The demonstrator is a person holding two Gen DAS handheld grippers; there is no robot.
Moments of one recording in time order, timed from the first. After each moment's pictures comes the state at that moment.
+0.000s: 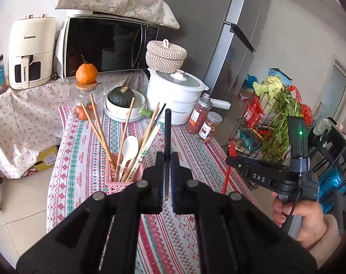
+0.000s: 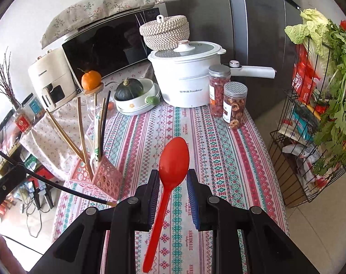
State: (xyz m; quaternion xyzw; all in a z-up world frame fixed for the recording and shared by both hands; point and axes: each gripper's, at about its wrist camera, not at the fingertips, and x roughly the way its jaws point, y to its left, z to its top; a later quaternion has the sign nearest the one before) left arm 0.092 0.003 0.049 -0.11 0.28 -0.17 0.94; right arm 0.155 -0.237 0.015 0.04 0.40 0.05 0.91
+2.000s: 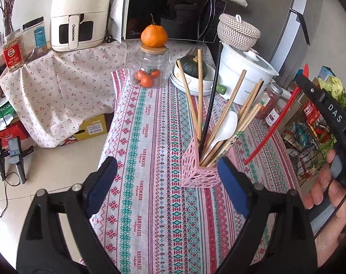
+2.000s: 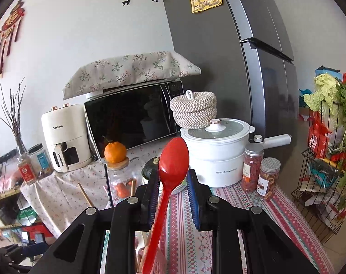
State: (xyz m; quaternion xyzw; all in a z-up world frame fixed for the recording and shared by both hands) left arm 0.139 0.076 -0.021 -0.11 0.40 -0.03 0.91; right arm 0.172 -0.127 0.046 0.05 0.15 0.03 0.99
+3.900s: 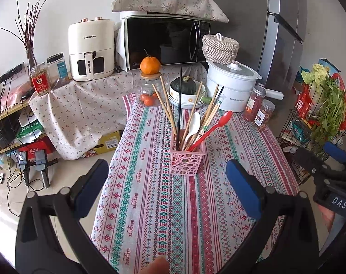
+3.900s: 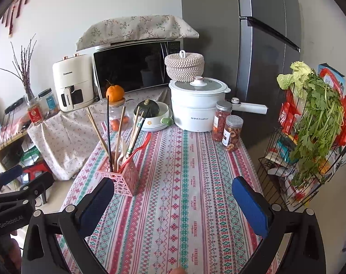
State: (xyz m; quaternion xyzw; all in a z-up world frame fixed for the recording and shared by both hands) left arm 0.041 0.008 0.034 -0.05 0.32 0.03 0.94; right arm 0.057 -0.191 0.063 -0.03 0.32 0.05 0.95
